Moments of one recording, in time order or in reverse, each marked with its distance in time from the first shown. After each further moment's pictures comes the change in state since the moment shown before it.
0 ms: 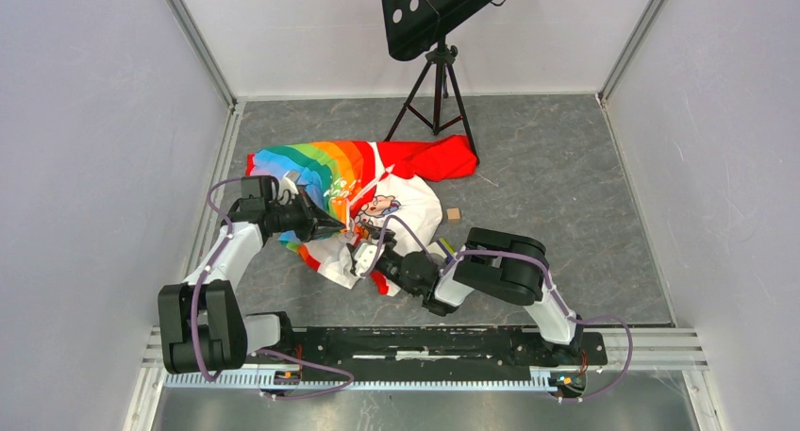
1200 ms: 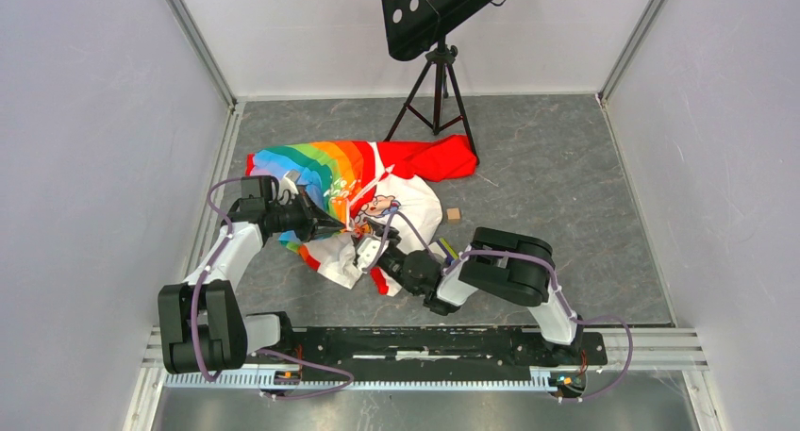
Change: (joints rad) left arm 0.000 0.000 0.000 0.000 0.001 0.000; right arm 0.001 -0.035 -0.015 0.003 0.070 -0.001
